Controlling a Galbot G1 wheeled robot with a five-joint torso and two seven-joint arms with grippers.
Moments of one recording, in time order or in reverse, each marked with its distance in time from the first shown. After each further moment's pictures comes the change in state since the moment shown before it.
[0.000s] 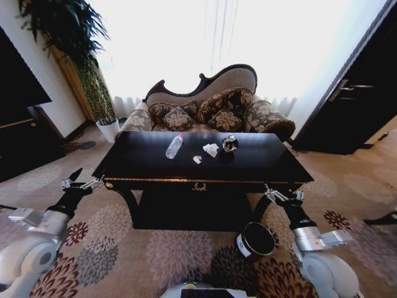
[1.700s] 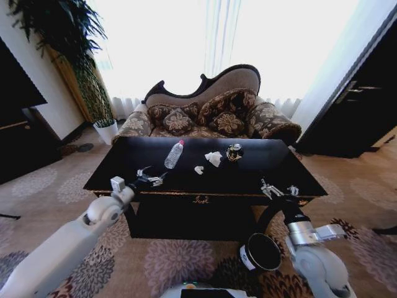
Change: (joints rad) left arm -0.803 0.192 0.941 0.295 0.026 0.140 0.003; right arm 0.064 0.008 -0.046 -0.005 0.031 -0.023 0.017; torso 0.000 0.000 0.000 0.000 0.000
